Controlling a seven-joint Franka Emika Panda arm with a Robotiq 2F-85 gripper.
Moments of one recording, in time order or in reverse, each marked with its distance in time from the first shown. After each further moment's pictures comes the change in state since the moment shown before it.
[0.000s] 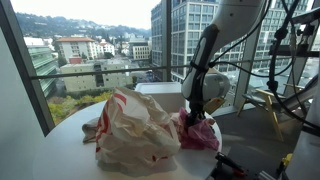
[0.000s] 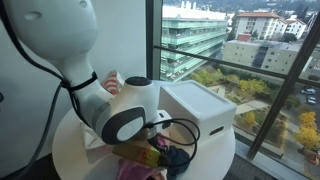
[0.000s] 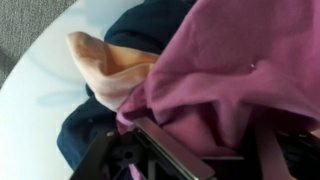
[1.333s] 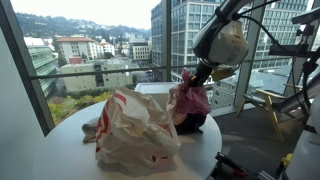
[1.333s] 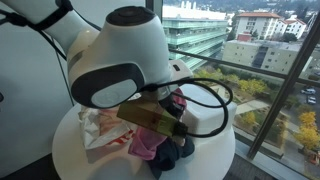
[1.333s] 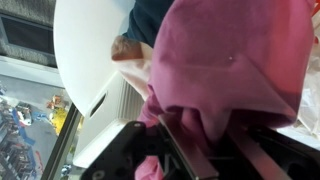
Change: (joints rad) arm -0.113 -0.492 0.035 -0.066 0.274 -0.013 -0.253
